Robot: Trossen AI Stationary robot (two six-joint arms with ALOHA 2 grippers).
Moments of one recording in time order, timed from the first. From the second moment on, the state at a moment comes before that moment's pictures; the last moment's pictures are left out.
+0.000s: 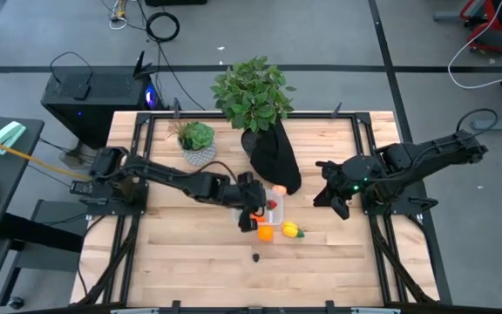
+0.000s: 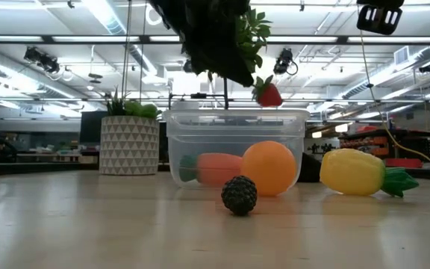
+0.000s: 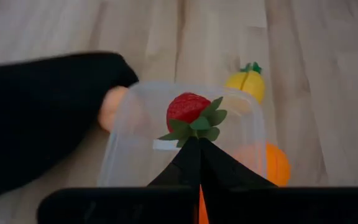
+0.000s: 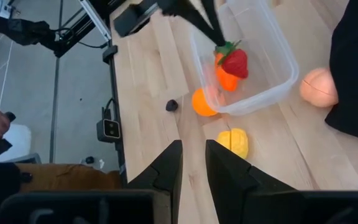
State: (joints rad) left arm -0.18 1.78 1.32 -0.31 -0.18 -0.18; right arm 0.27 0.95 0.99 -0.76 -0.05 0.74
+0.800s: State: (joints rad) left arm -0.35 1.78 1.32 -0.28 -0.07 -0.35; right arm 0.29 0.95 0.99 -0.76 -0.05 0.74
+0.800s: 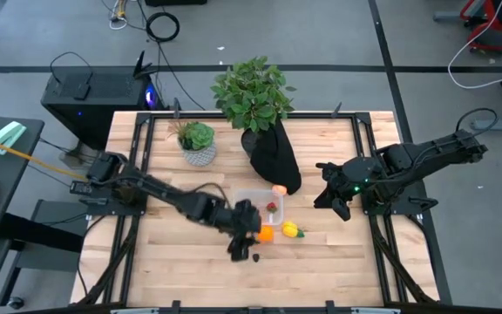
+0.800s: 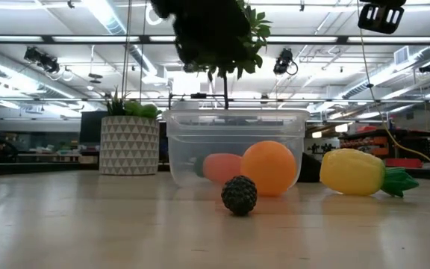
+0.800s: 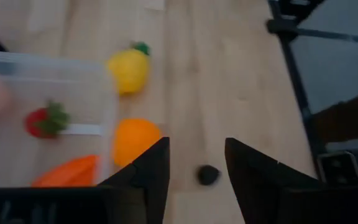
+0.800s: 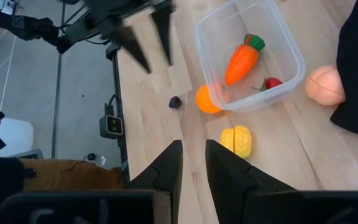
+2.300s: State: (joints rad) left arm -0.50 2.03 1.32 -0.20 -0.22 -0.64; right arm 0.29 0.95 0.99 -0.76 -0.08 0.66
